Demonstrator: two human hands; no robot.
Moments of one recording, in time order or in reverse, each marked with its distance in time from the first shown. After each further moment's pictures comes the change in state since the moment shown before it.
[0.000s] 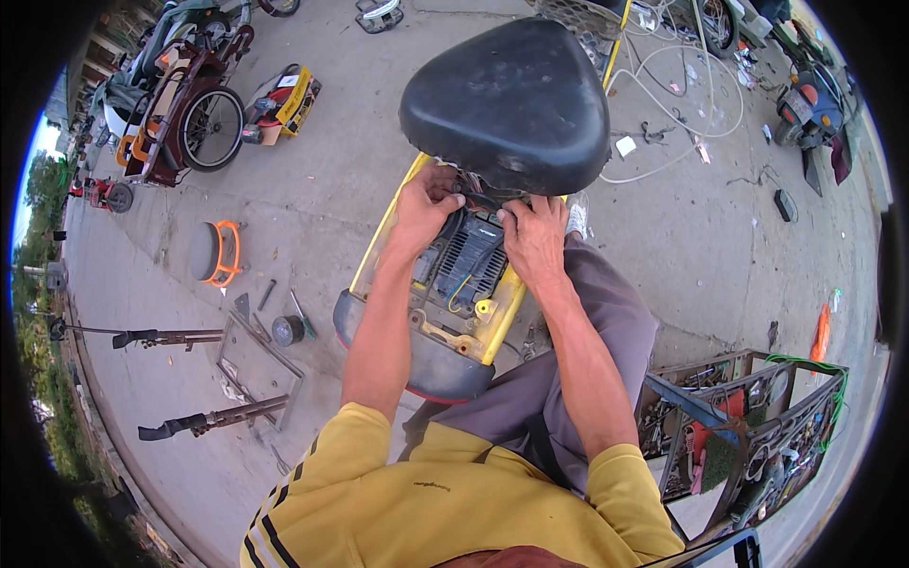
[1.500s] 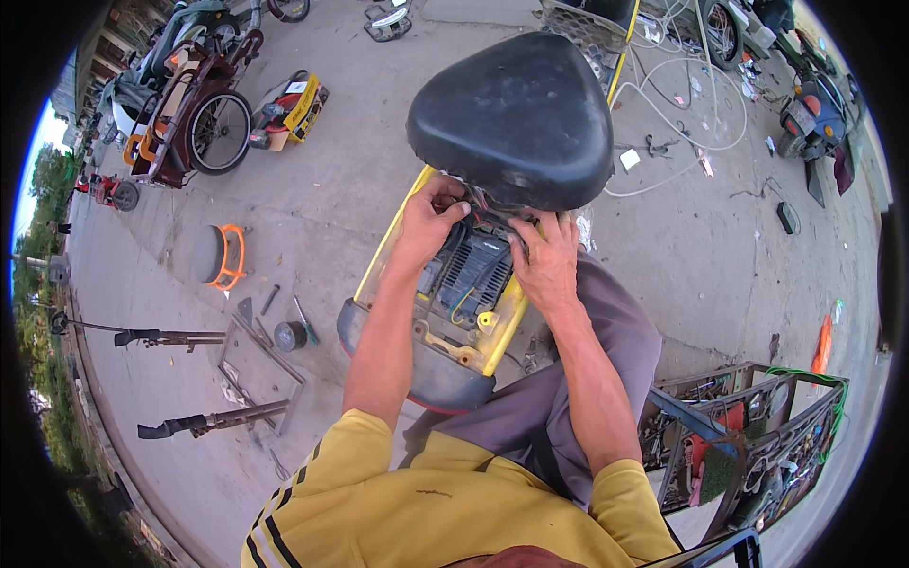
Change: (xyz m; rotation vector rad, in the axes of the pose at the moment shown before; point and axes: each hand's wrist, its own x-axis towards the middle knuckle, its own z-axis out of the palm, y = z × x) left_hand -0.004 0.009 0.000 -0.036 -0.007 0.014; right_hand -0.005 -0.001 -0.027 0.029 -0.011 -0.087
